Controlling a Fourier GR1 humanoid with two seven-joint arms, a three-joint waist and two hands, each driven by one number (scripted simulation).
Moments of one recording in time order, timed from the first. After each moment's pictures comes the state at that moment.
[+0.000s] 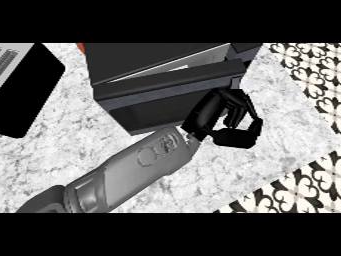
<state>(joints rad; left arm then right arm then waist) -1.01 0.01 -0.88 -0.92 0.59 0.47 -0.25 0.27 -0.46 -0.18 -1.99 -0.57 0.50 -0.44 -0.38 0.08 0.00</state>
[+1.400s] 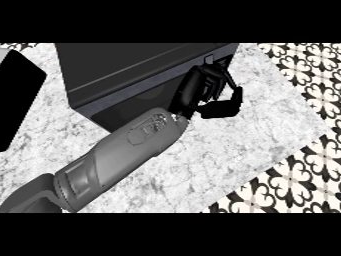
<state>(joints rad) -1.09 0.06 -0.87 -0.82 0.72 0.59 -0.31 0.17 -0.62 -0.28 -1.98 -0.70 0.52 -0.34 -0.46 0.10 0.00</state>
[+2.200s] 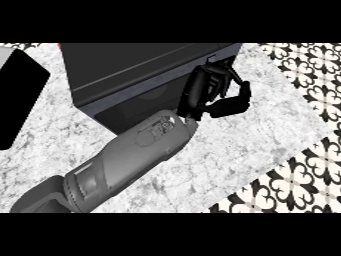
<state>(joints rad) -1.09 0.01 -0.83 -0.82 0.78 0.70 -0.33 0.13 -0.67 -0.32 -1.95 -0.80 0.53 -0.31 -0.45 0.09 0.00</state>
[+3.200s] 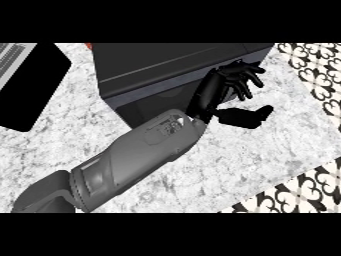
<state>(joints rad) -1.16 0.00 -0.91 -0.78 0.88 0.57 -0.36 0.18 -0.70 -0.45 -1.95 -0.88 0.49 -0.29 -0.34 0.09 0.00</state>
